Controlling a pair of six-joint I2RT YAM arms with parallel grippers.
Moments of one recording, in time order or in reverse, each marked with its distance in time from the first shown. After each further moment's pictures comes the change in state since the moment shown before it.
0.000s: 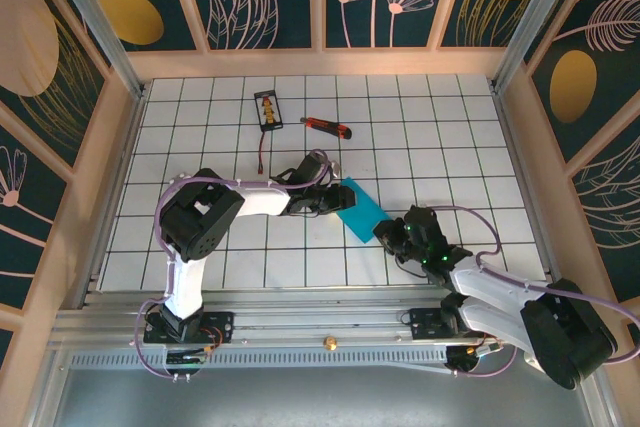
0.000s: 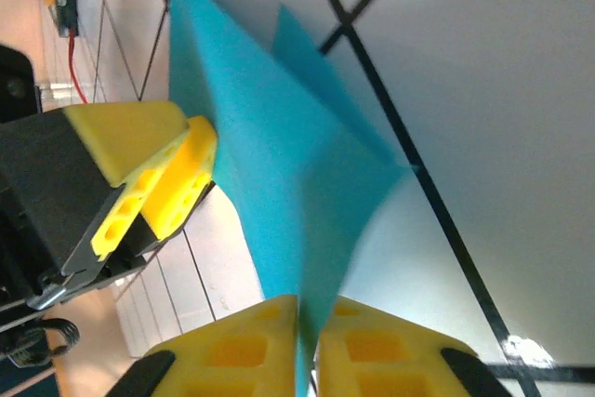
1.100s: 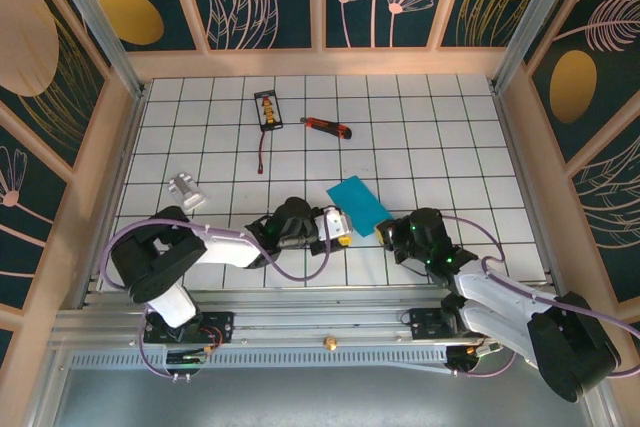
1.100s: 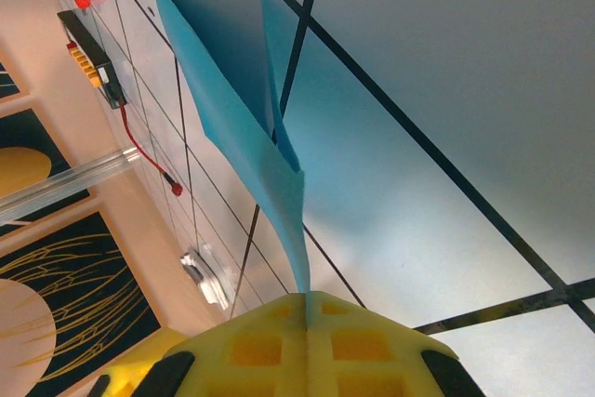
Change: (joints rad) left arm -0.199 -0.335 -0.504 0.495 -0.162 1.306; right arm -0.028 -0.072 -0.007 -0.018 -0.038 0.323
